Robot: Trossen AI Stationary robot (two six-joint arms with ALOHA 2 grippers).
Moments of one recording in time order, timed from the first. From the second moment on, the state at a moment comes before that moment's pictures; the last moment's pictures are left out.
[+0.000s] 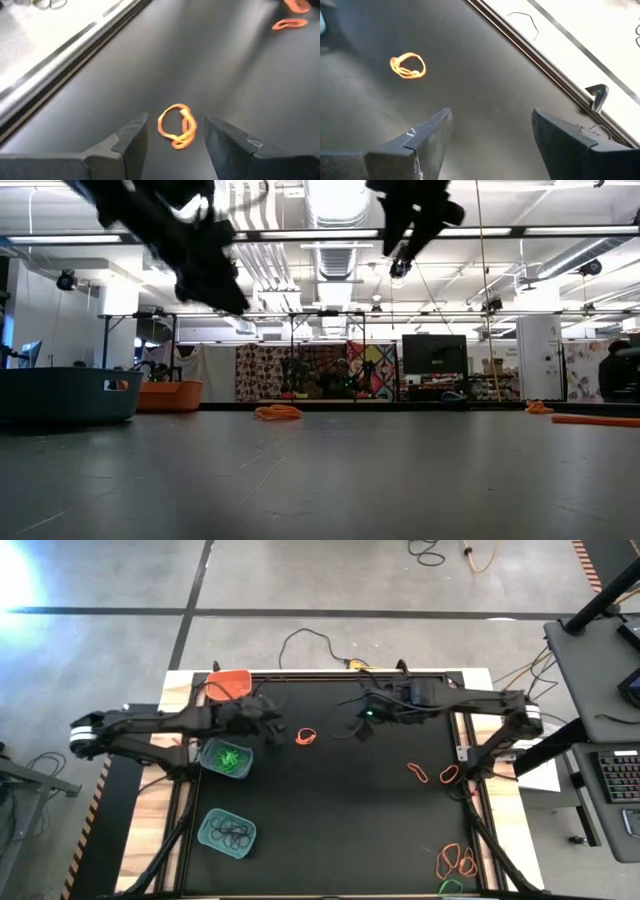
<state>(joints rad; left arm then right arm) 0.24 1.15 0.72 -0.22 -0.20 -0.17 -0.09 1.59 1.62 -1.15 0.47 0.55</state>
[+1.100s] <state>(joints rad) 0.37 1.77 0.75 0.13 -0.09 -0.11 -0.12 1.42 1.28 -0.95 0.55 0.48</state>
